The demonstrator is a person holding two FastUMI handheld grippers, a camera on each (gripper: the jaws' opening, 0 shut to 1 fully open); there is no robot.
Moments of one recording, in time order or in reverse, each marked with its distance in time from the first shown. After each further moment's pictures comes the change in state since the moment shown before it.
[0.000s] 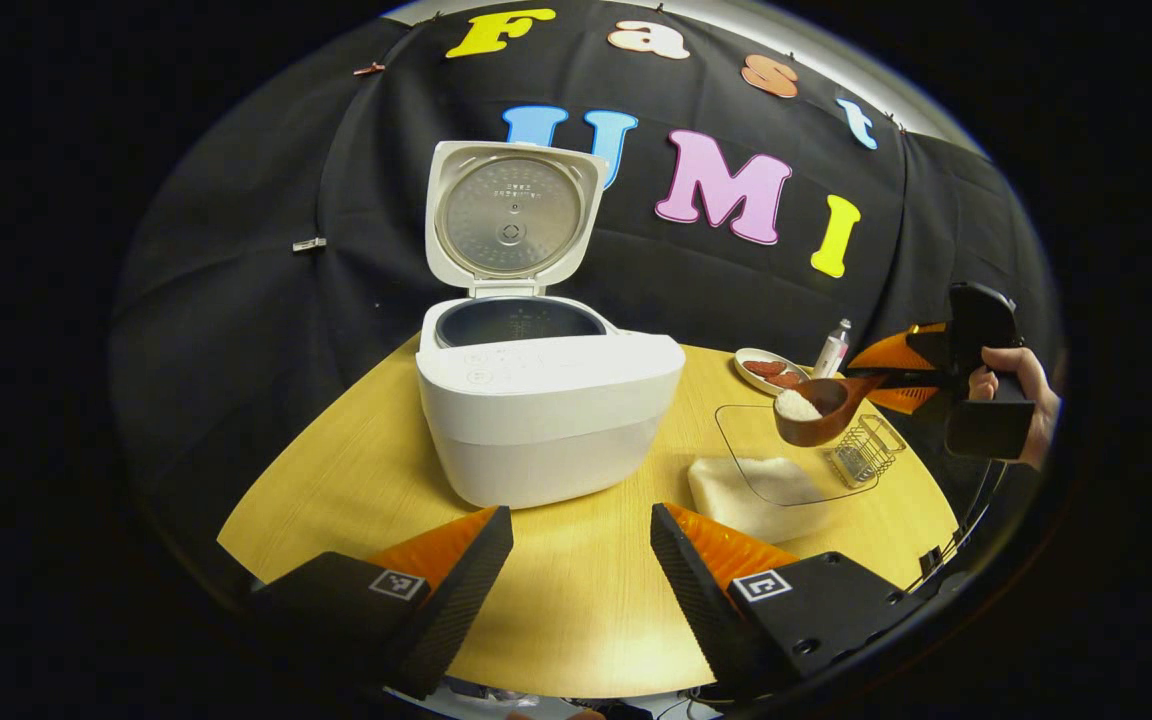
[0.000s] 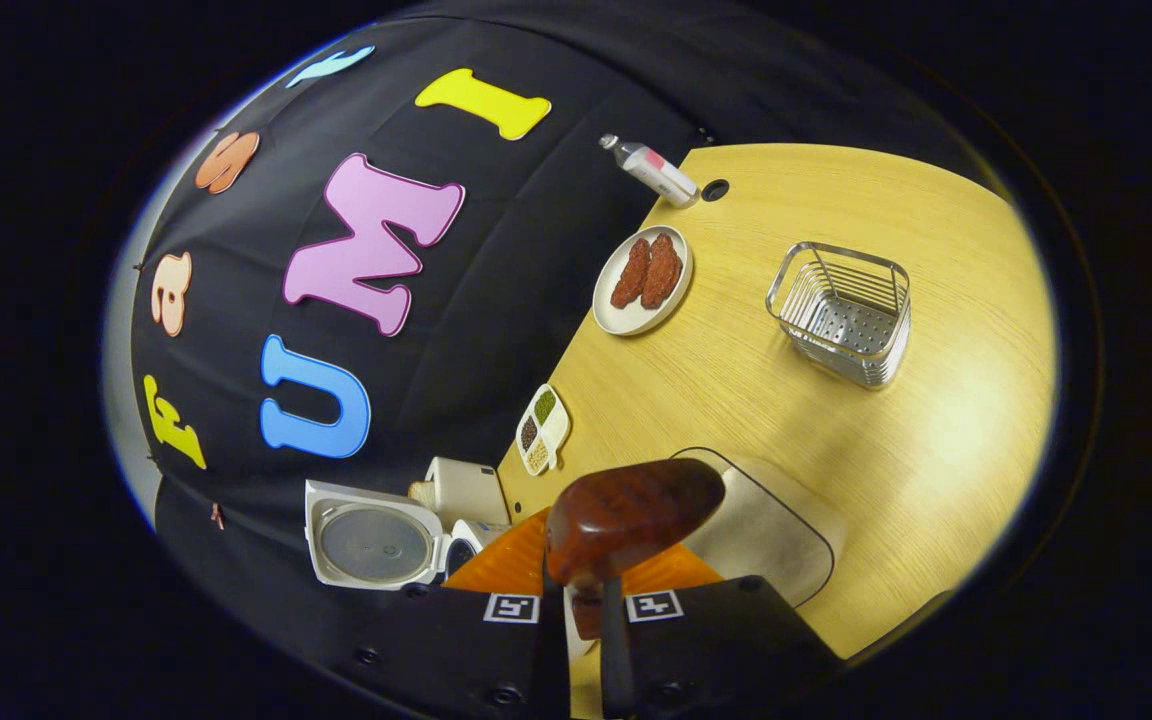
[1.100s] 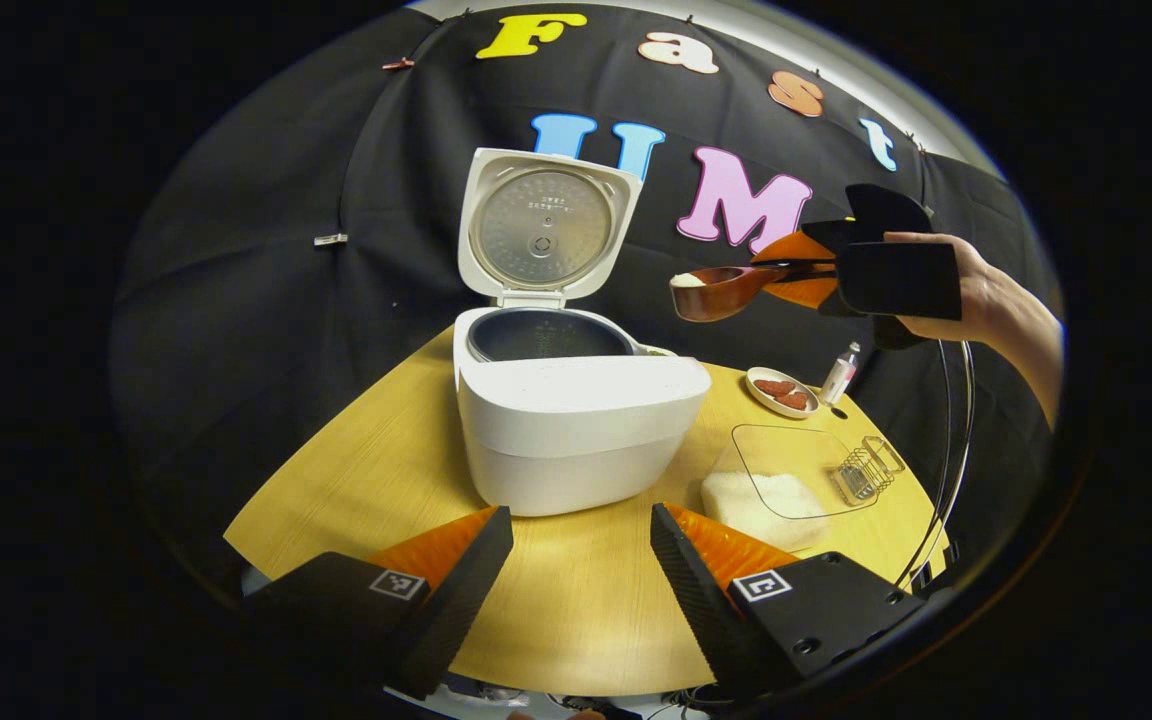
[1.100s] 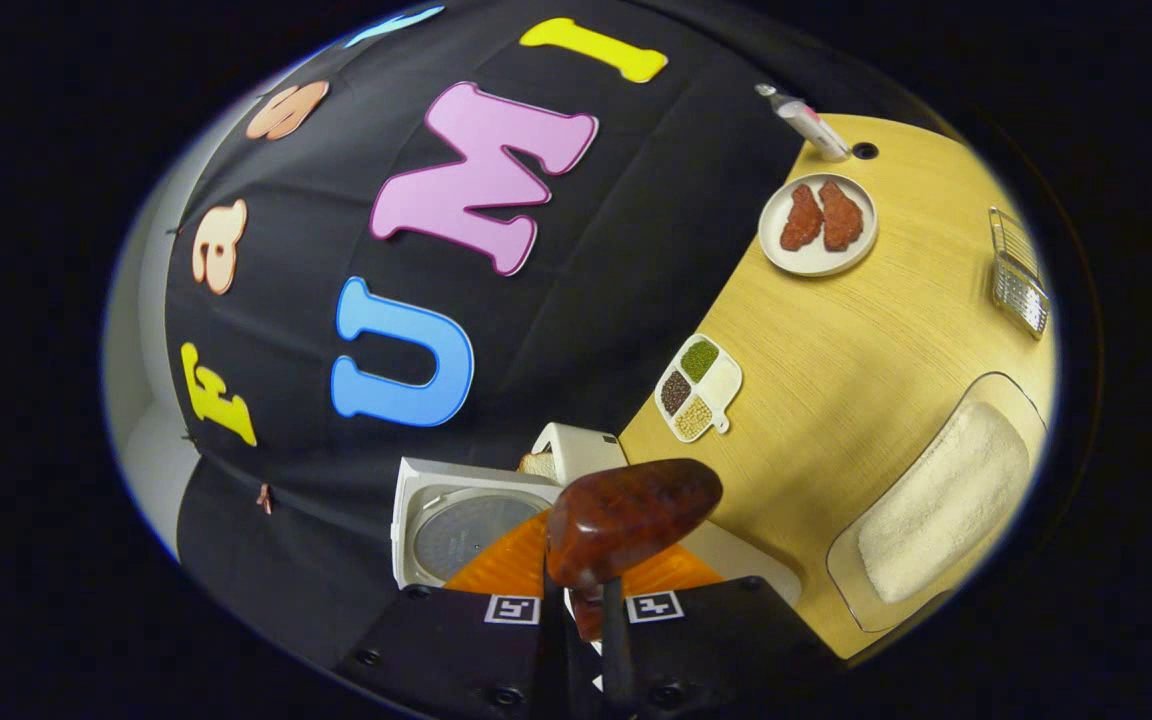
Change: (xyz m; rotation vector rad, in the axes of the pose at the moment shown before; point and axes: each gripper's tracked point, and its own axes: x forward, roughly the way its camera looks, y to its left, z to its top) left arm -0.013 0.032 0.018 -0.069 -0.027 0.024; right arm 0.068 0.188 -0.089 -0.077 0.090 0.217
